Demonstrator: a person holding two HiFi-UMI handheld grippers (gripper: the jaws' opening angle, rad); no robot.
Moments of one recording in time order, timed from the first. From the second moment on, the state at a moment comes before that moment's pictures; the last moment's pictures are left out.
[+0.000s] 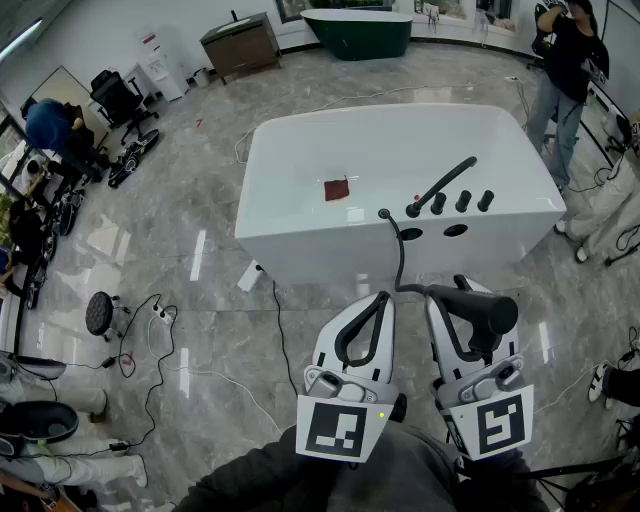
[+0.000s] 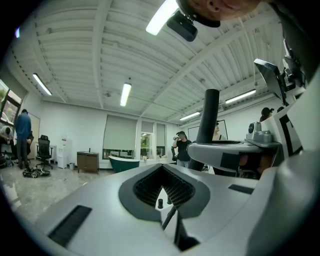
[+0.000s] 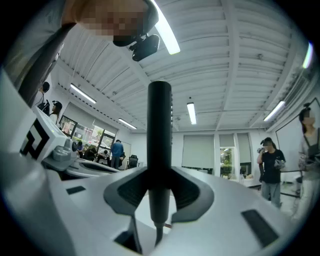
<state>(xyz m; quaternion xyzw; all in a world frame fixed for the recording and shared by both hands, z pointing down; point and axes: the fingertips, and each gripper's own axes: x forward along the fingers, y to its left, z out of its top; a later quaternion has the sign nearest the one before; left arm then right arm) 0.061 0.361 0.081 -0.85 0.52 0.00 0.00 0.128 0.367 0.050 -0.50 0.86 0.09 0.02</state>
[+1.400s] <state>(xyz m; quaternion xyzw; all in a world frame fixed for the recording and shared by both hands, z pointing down) 0.070 0.299 0.122 -0.82 0.56 0.00 -0.04 0.151 0.316 0.041 -0.45 0.89 0.09 0.02</state>
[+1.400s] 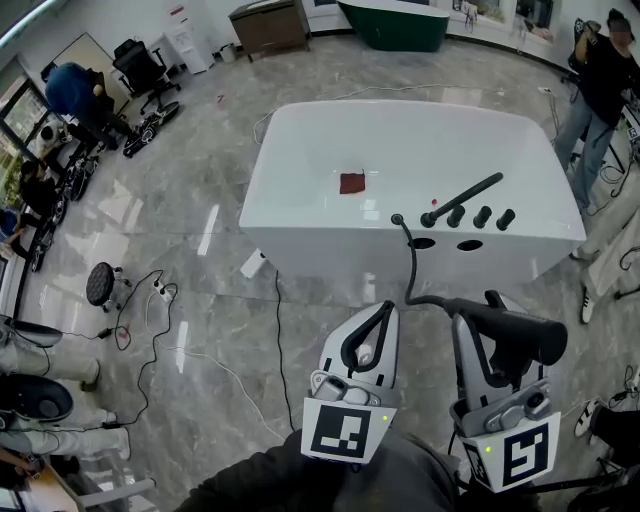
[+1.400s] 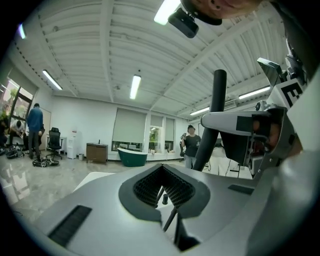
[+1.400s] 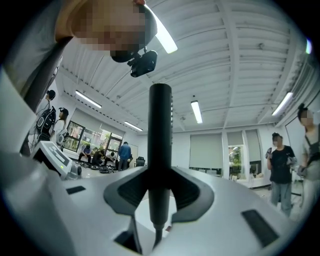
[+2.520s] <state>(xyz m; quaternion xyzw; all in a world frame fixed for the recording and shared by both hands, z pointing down) 0.008 0.129 0.091 -0.85 0.52 0.07 -0.04 0.081 0.163 -0.061 -0.49 0.85 0.20 0.02</state>
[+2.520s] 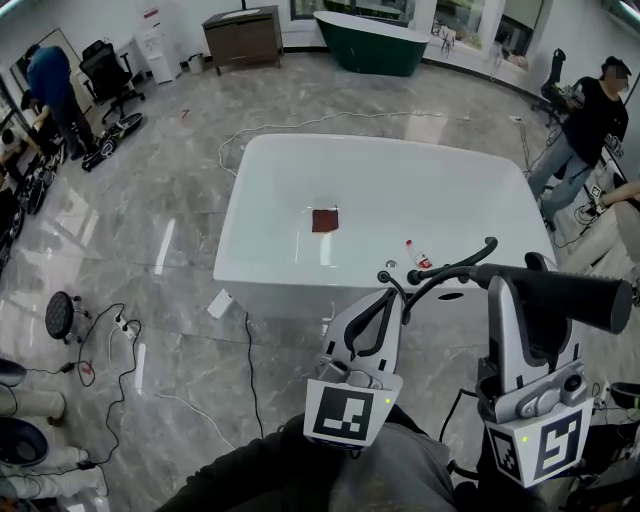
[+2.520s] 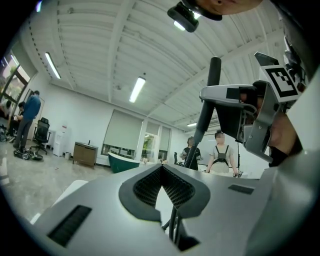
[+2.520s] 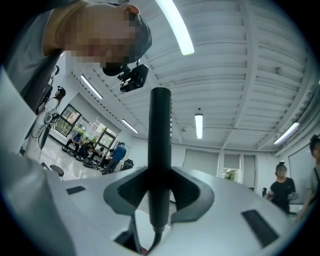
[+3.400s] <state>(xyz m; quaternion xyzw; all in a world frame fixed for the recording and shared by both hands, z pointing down) -0.008 0.018 0.065 -0.79 0.60 0.11 -0.01 0.074 0.050 -0.128 -0.40 0.87 0.28 0.08</state>
